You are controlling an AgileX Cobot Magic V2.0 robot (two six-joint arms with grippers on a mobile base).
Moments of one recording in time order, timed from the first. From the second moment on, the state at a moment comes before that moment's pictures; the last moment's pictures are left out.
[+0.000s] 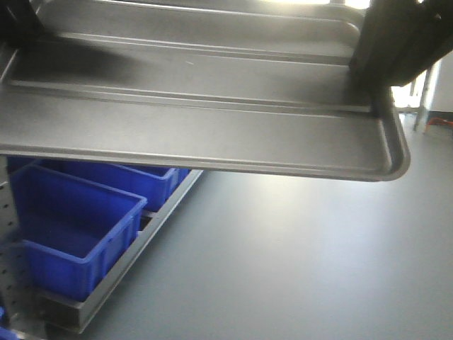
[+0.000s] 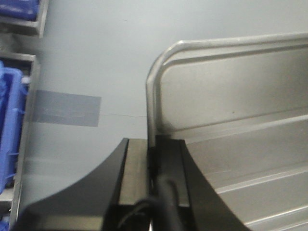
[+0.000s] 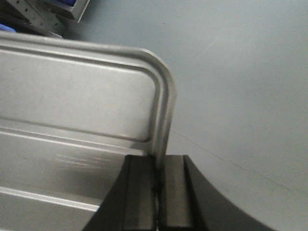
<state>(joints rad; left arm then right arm) -0.82 1.18 -1.12 0.24 1.00 -0.59 0.86 1.20 -1.03 -0.36 0.94 0.93</state>
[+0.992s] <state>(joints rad) -0.82 1.18 -1.12 0.24 1.00 -0.59 0.86 1.20 -1.03 -0.35 0.94 0.93</state>
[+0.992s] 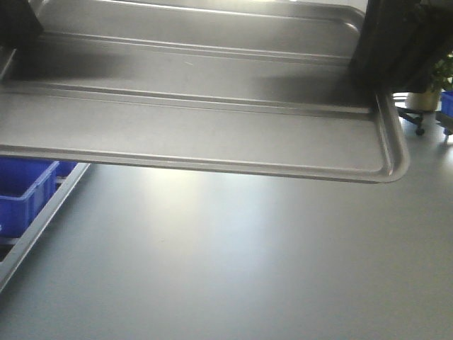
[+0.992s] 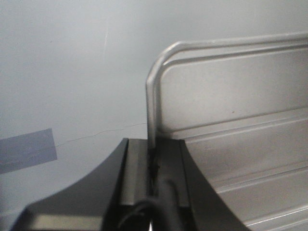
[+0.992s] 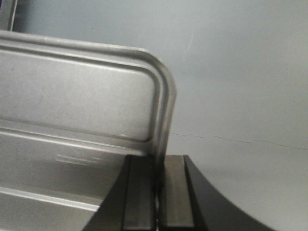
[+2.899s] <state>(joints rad) -0.82 1.18 -1.12 0.24 1.00 -0.59 0.86 1.20 -1.03 -0.35 0.94 0.93</state>
